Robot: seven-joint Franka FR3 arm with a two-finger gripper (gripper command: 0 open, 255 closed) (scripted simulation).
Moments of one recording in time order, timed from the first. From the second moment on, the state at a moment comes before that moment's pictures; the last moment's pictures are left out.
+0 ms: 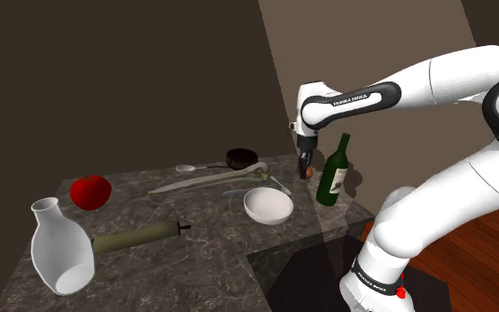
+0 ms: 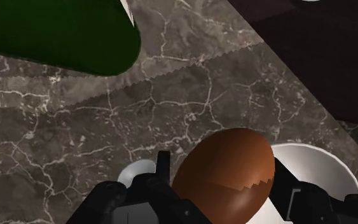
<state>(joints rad) -0.11 -0.50 -0.24 -2.54 -0.18 1.91 -0.42</state>
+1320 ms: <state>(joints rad) -0.09 0.32 -0.27 -1.64 0.02 1.82 -0.53</state>
